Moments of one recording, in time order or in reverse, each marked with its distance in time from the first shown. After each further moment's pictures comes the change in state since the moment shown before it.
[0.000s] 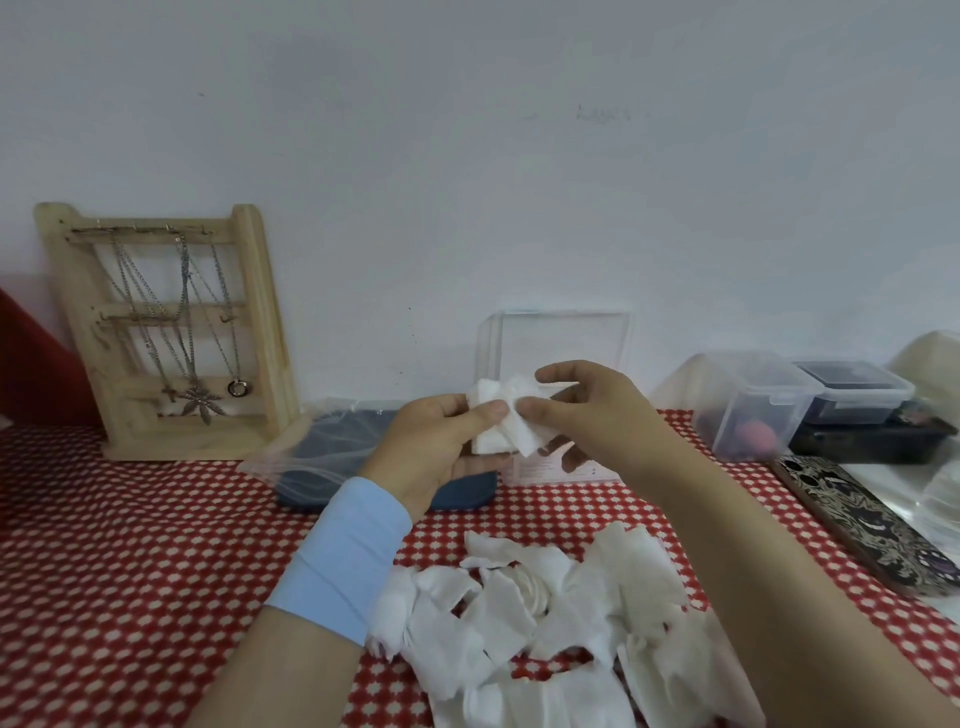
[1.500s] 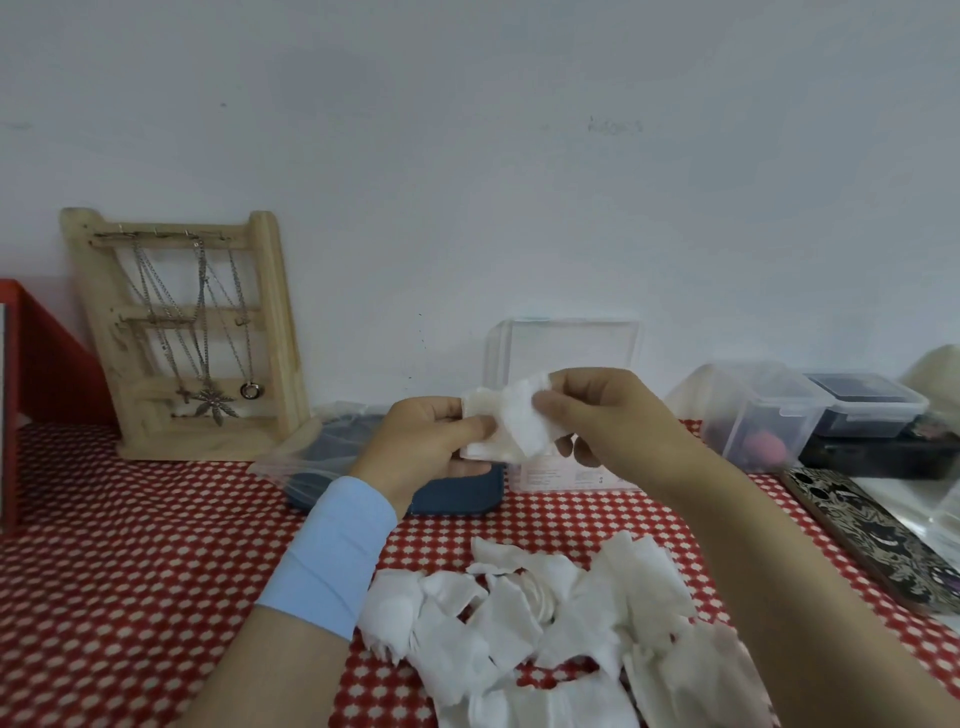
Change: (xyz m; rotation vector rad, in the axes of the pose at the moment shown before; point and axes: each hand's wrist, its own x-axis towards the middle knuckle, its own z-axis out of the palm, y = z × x) left_hand 0.002 0.003 -0.018 0.180 0.048 0.080; right_hand -0.007 -0.009 -0.006 -0.062 -0.102 -0.178
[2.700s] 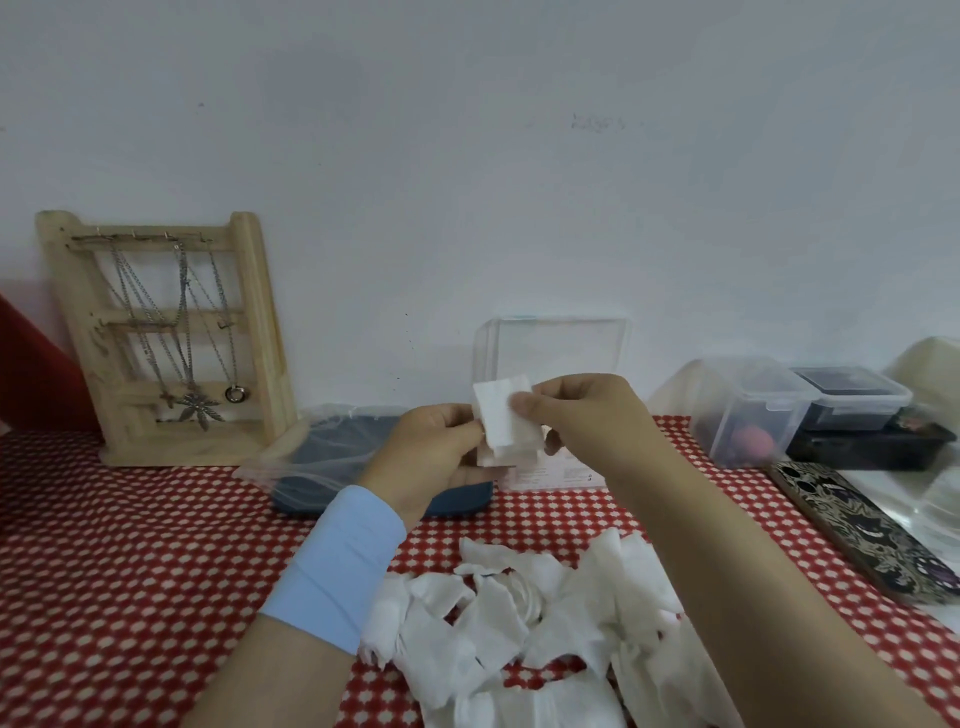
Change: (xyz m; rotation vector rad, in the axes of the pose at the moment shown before) left_hand 0.000 -0.004 0.021 -0.049 -0.050 -0.062; right_hand 0.005 0.003 0.012 0.092 0.215 0.198
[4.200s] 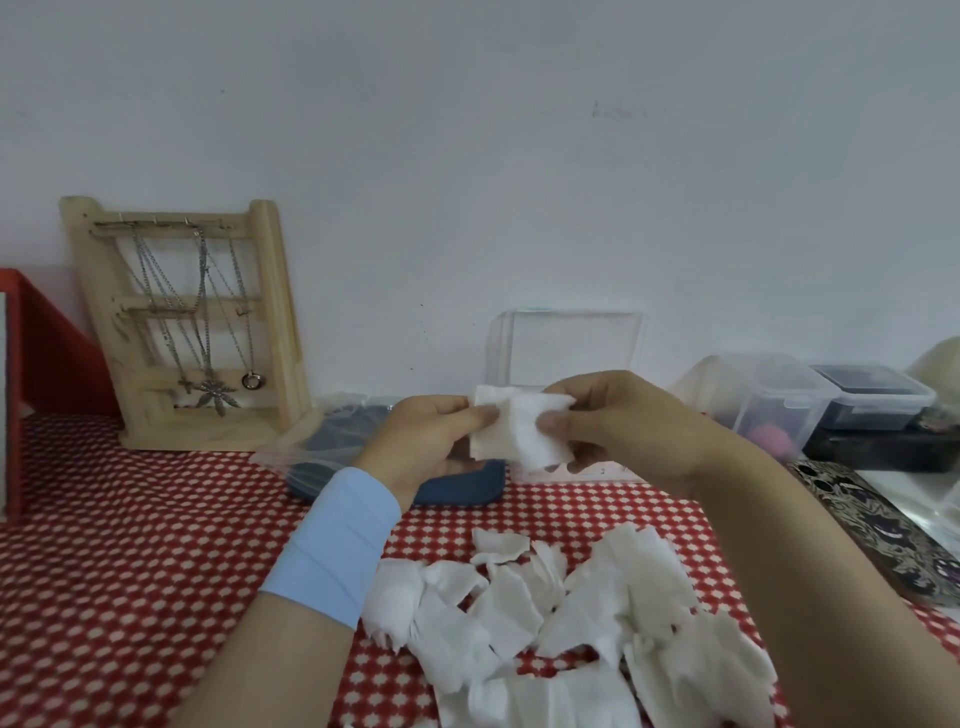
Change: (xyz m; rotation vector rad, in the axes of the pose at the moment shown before) left_hand 0.002 -0.001 -0.022 0.021 0.035 -0.012; right_hand -0.005 -0.004 -0.024 -0.106 -0.421 -0.046
